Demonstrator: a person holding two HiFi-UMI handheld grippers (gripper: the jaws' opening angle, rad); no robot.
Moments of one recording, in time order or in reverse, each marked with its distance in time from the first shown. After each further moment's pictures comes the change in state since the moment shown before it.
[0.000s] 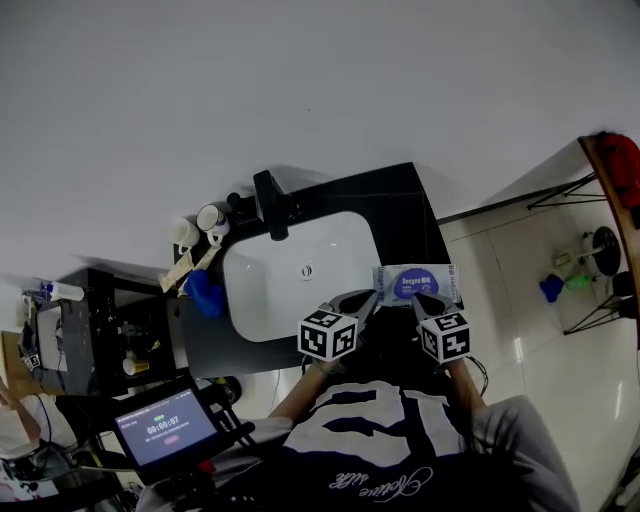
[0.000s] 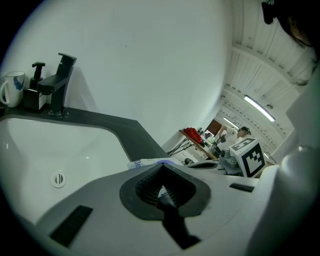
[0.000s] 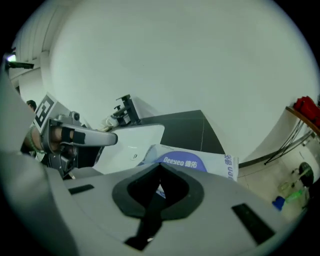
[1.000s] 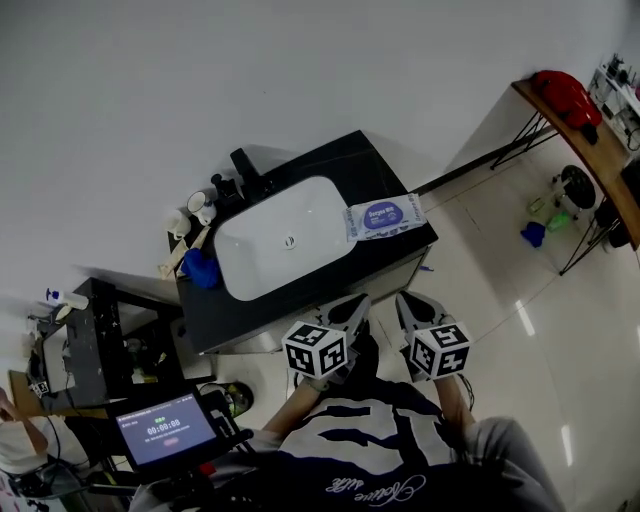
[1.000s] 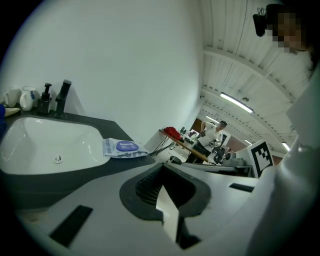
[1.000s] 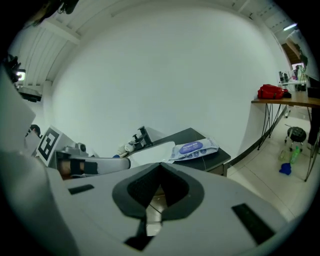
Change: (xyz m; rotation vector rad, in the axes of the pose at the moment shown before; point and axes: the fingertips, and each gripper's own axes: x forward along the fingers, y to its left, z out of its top) left arm -0.127 -0.147 -0.096 0.131 -0.063 -0.122; right arm -0.177 0.122 -0.077 0.215 -0.380 -0.059
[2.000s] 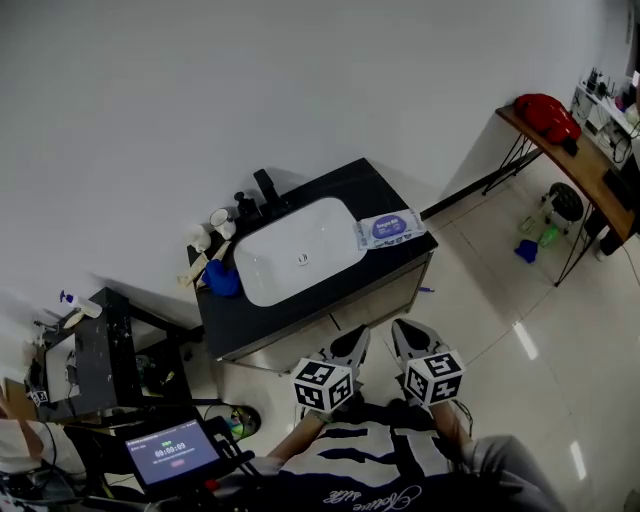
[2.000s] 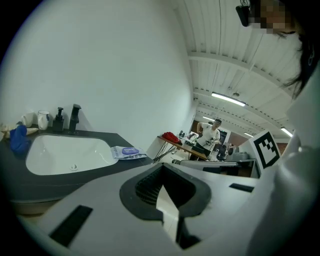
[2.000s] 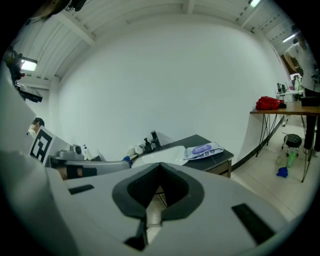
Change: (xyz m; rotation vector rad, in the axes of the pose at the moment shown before) left arm -0.101 -0.042 -0.039 0.155 -0.093 0.032; right arm -0.064 0.088 -0.037 -0.053 -0.116 -0.017
